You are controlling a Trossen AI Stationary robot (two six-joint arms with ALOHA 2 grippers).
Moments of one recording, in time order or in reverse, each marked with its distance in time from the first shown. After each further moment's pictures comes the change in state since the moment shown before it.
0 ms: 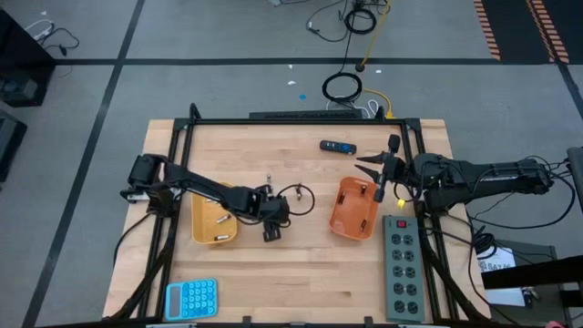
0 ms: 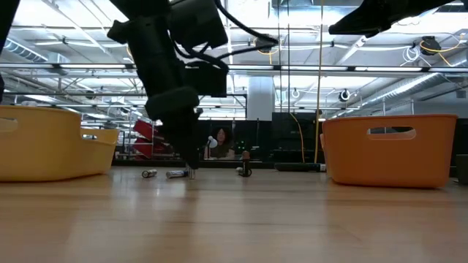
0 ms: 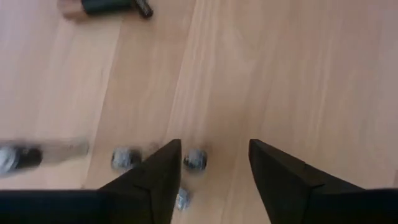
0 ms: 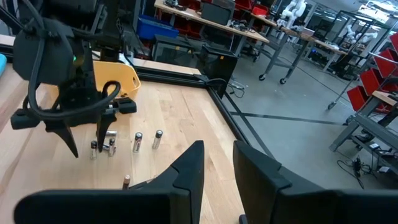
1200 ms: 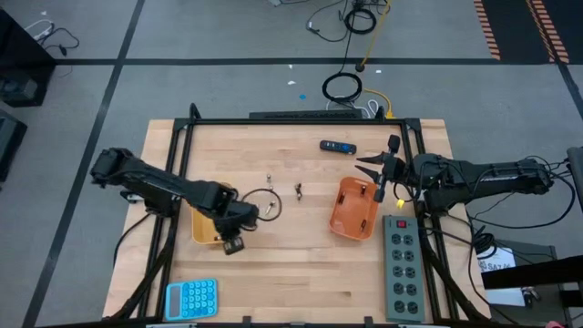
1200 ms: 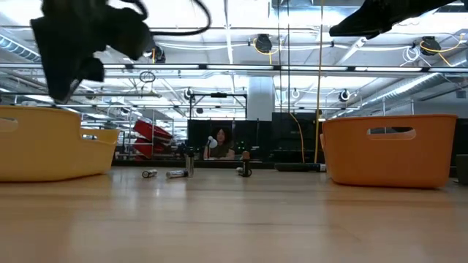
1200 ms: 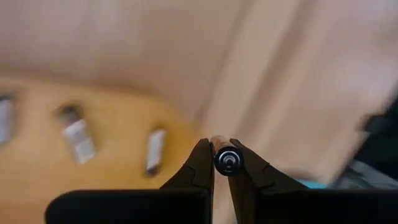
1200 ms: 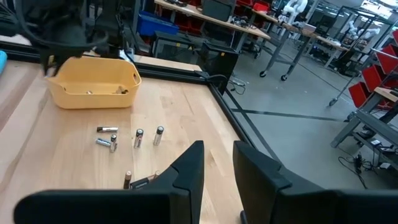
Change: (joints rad) left arm -0.111 -0.333 -0.013 -0.554 0.442 -0.373; right arm 0.000 0.000 0.000 -0.018 0.000 0.011
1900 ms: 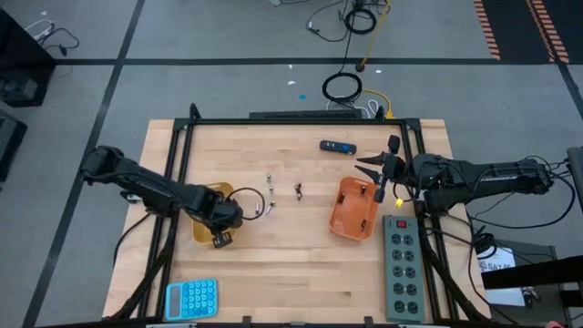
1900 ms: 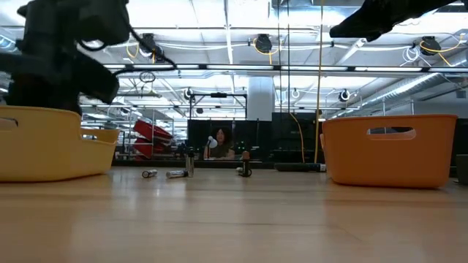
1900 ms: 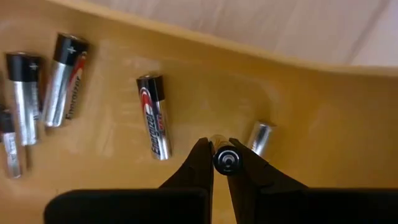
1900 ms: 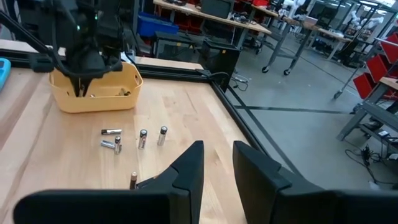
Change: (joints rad) left arm 0.002 -0.133 -0.366 0.204 -0.152 -0.004; right arm 0.000 0.000 0.000 -0.009 0.000 0.053
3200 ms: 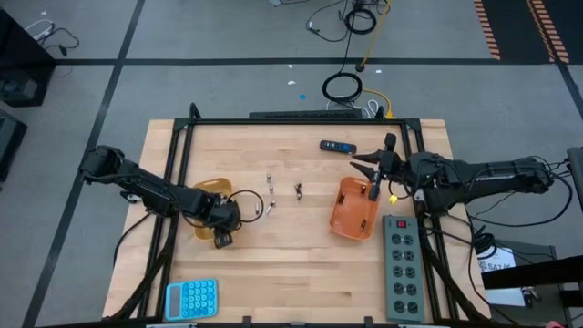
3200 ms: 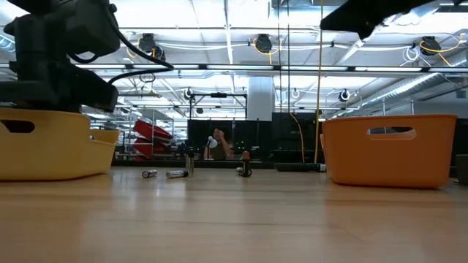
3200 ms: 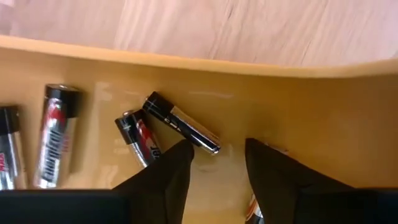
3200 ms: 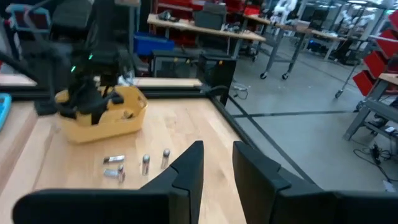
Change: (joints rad) left arm -0.024 0.000 -0.119 0.194 -0.117 0.053; right arm -0.012 0.073 0.027 0.107 0.002 0.066
